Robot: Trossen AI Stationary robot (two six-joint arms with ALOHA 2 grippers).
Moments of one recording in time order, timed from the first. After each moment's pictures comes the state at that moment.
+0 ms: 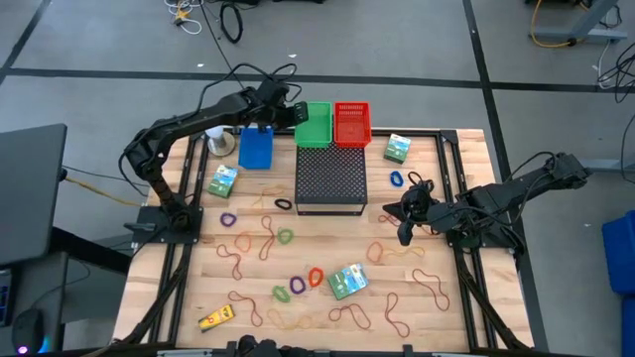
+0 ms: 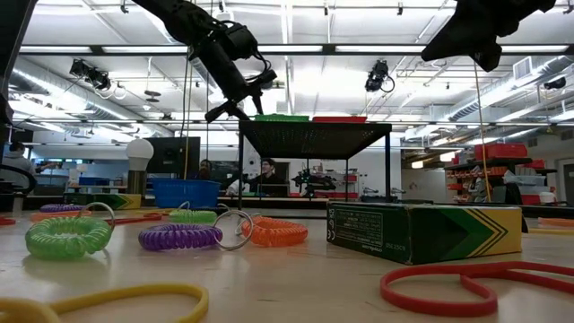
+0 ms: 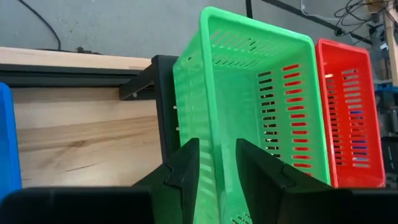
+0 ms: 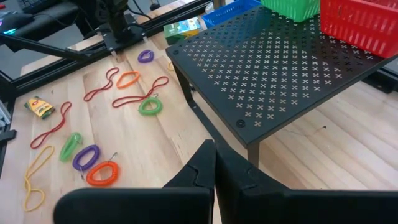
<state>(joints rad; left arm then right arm) 0.65 1.66 1.41 -0.50 0.01 -0.91 0.39 0.89 0.73 -0.48 0.62 0.66</state>
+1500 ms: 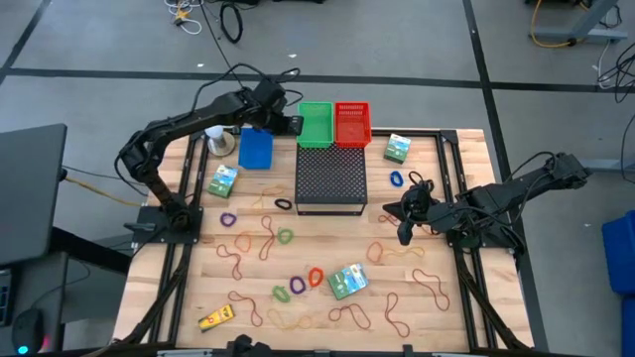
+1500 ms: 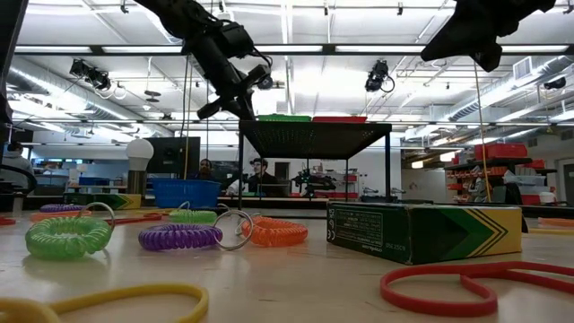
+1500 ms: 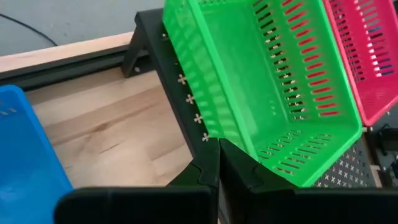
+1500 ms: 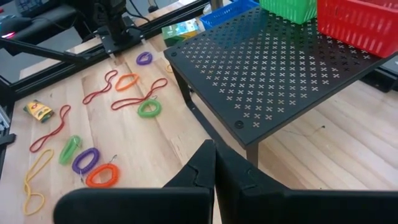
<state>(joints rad) 0.66 1.62 1.40 -0.63 0.11 -0.62 0.39 0.89 0.73 -0.48 0.62 0.67</state>
